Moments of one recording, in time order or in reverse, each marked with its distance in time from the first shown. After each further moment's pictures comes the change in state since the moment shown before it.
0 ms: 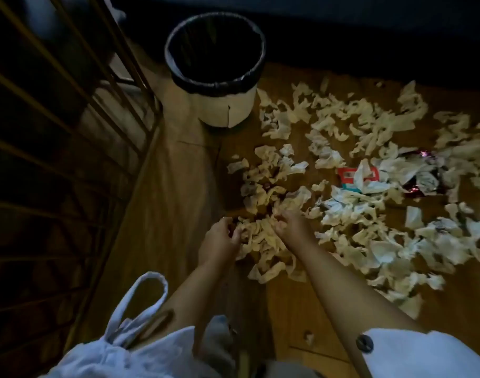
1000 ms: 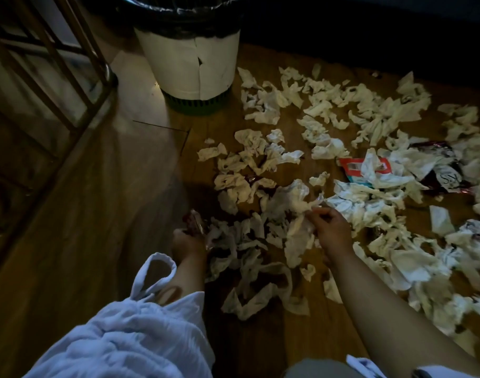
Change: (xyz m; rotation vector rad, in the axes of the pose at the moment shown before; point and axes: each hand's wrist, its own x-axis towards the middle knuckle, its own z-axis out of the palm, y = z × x) left_hand 0.168 -0.117 0.166 -0.406 0.384 -0.401; right_hand 0.107 0.169 0.058 0.743 0.370 0.148
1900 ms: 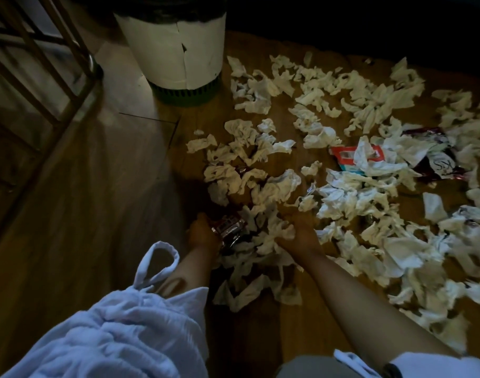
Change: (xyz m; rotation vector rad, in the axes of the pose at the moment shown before) left_hand -0.026 0.013 0.029 0.192 -0.268 0.226; right_hand -0.008 0.044 0.008 -0.600 -0.304 -0.200
